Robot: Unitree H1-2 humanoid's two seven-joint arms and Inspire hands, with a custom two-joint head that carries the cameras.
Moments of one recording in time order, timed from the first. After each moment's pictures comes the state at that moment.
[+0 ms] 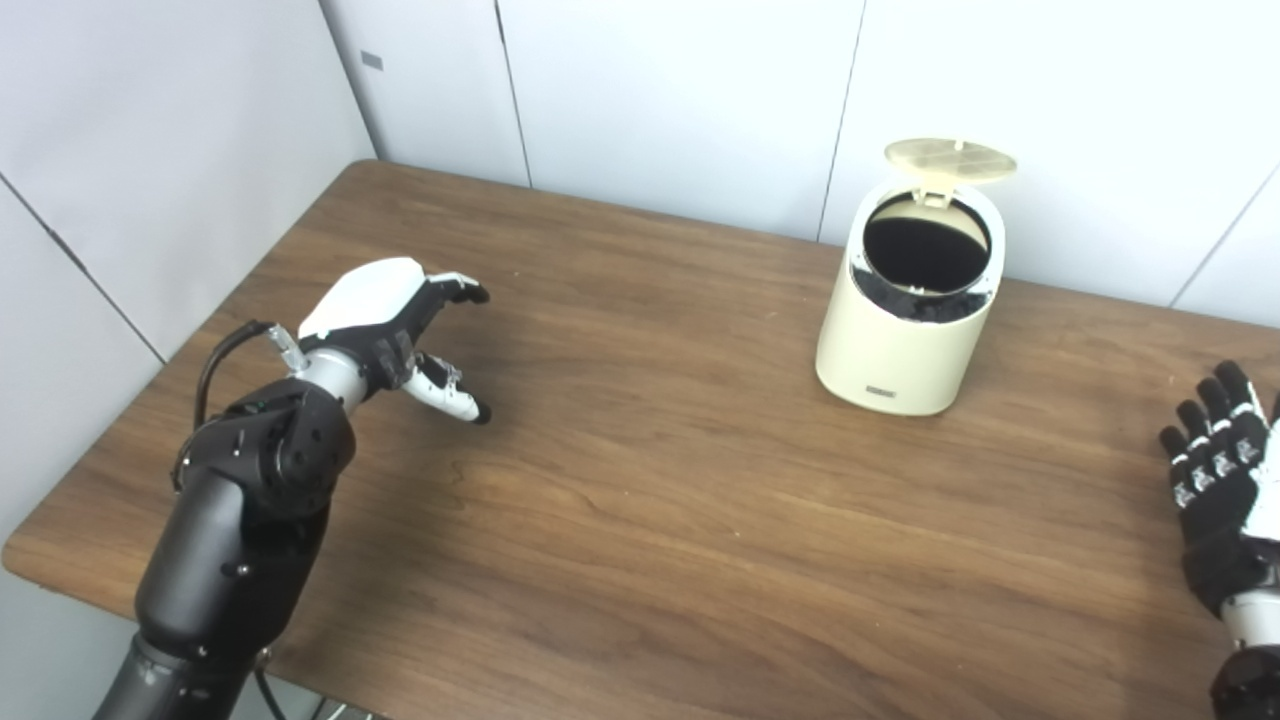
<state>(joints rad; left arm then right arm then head) -0.07 0.55 0.17 -0.48 0.91 0.47 -0.69 -0.21 -0.13 -0.19 0.00 0.27 0.24 0.06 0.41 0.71</state>
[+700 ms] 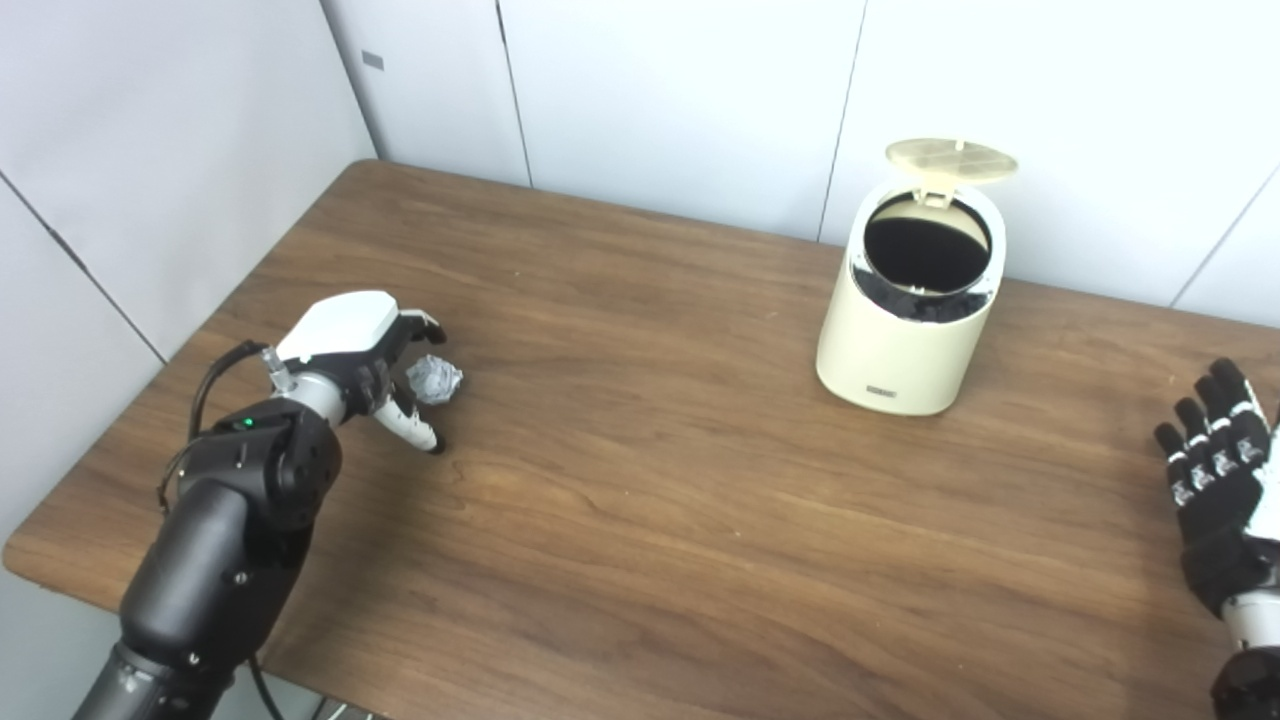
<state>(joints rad) -0.02 0.58 0.13 -0.40 1.01 0.47 -0.69 -0.21 -0.12 -0.20 0.00 0.30 0.24 0.07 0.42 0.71</state>
